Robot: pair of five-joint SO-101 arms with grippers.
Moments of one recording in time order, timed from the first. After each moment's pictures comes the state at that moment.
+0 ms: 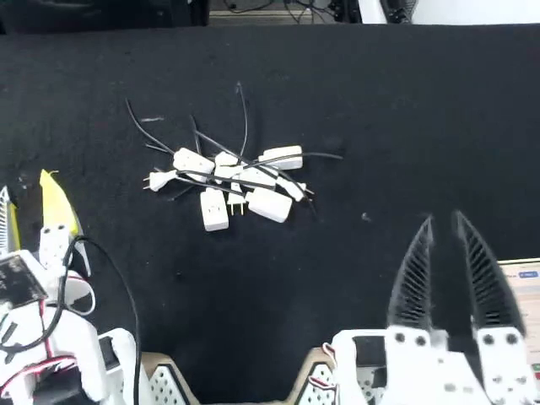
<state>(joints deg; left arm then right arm) -28.2 -103.5 56.7 54.5 -3.5 -0.4 -95.1 22.0 60.5 22.8</state>
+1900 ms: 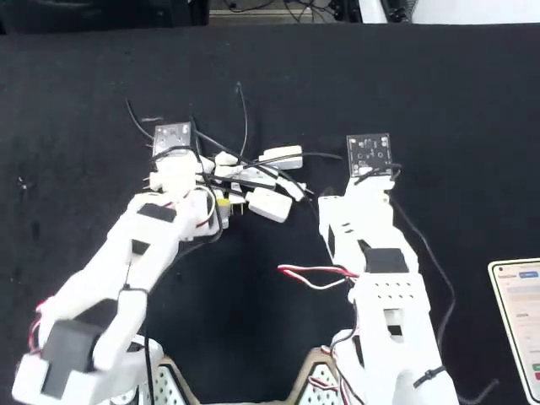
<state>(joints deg) 10.9 -14.4 51.7 28.7 16.2 -0.9 -49.8 72.1 30.1 4.3</state>
